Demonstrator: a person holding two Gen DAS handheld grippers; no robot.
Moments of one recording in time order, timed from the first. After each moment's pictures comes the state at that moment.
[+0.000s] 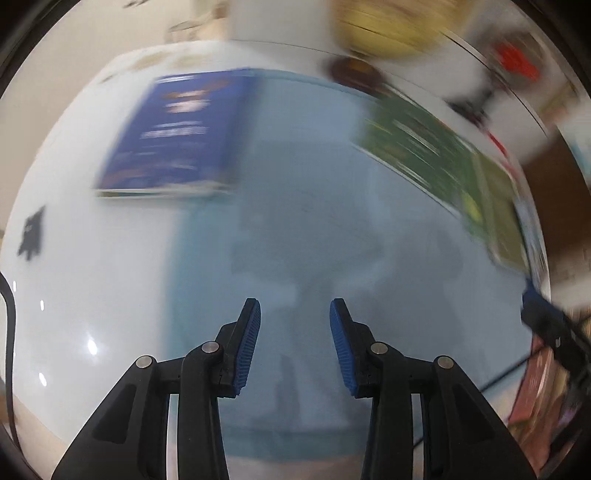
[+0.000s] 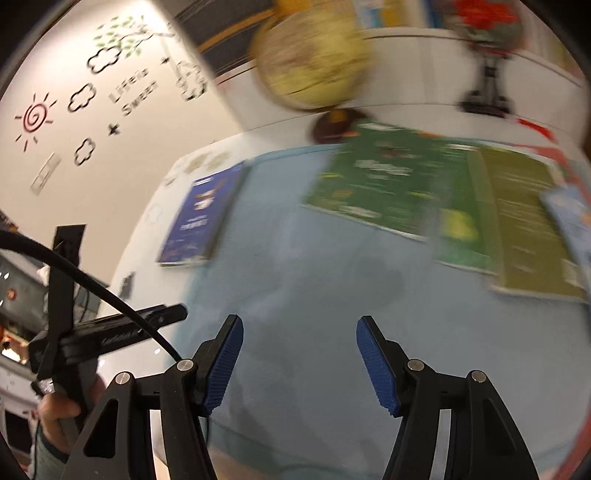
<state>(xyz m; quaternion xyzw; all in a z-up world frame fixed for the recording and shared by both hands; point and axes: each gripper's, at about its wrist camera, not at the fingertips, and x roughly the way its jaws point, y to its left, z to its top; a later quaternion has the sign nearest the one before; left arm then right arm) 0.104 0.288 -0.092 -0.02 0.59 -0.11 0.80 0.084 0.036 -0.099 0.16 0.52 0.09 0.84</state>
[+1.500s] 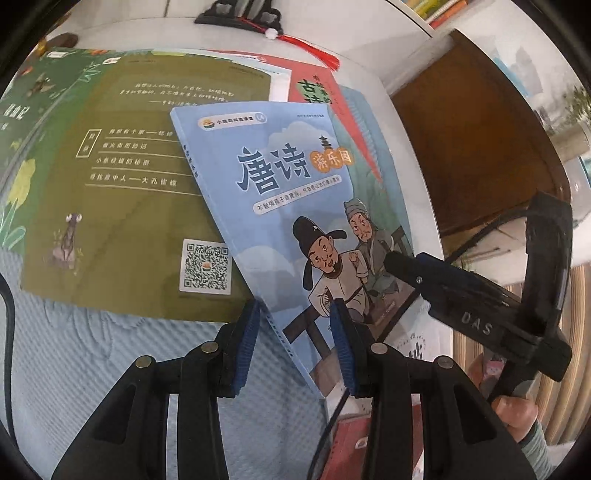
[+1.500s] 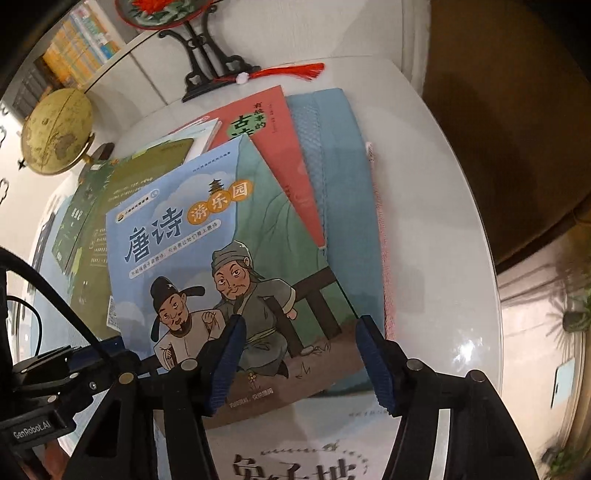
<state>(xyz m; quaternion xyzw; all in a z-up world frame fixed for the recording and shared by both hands) 0.121 -0.148 -0.135 -0.09 0.61 -0.25 0.75 0.074 -0.392 -0.182 0.13 0.58 -0.02 0.80</state>
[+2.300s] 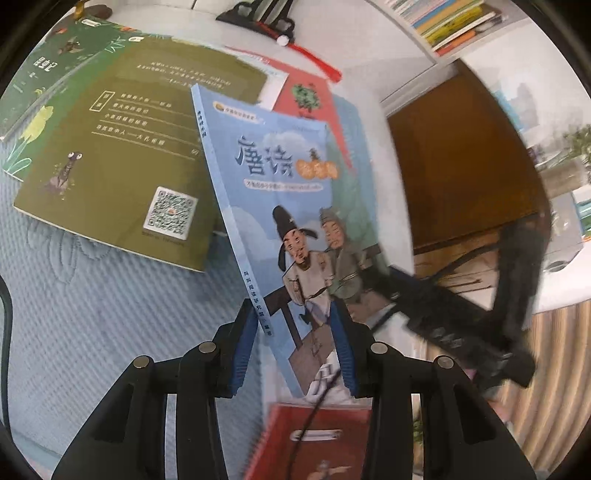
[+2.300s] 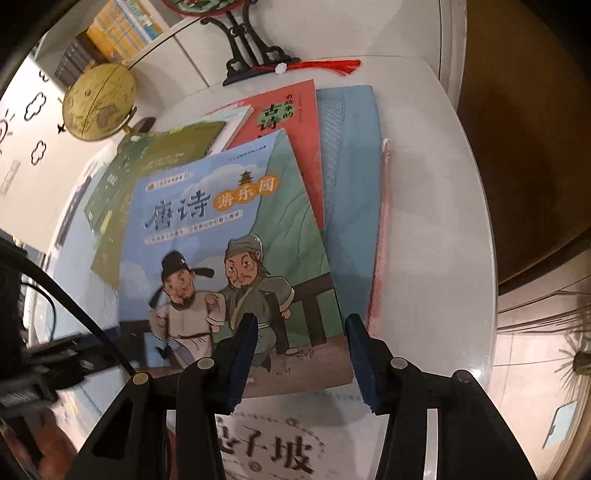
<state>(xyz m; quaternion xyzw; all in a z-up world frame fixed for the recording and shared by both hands) 0.086 -0.149 -0.117 -0.18 0.60 -0.23 0.75 0.059 -0.413 -0.182 0.11 0.59 0.07 0.80</state>
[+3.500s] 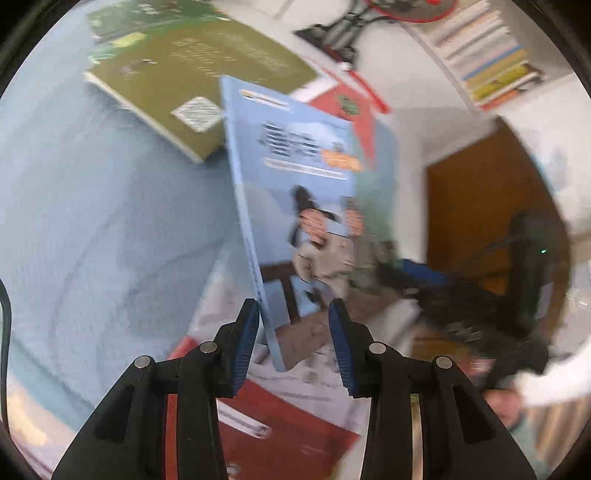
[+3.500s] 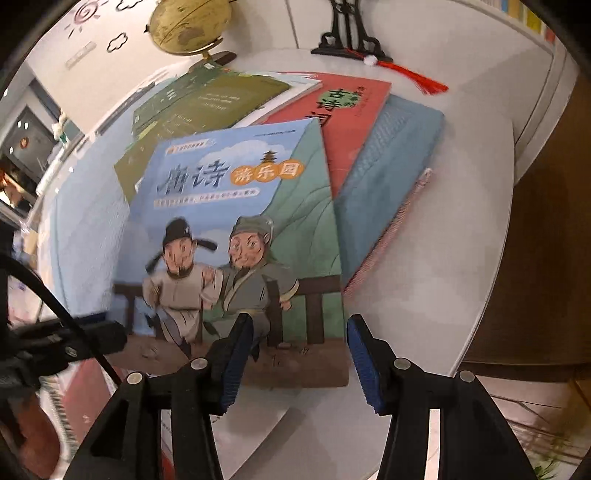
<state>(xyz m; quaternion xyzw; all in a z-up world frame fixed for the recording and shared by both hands) 0.017 -0.192 -0.137 -0.26 0.56 -0.05 0.79 0.078 -0.446 -0.186 -0.03 0.59 0.24 0.77</state>
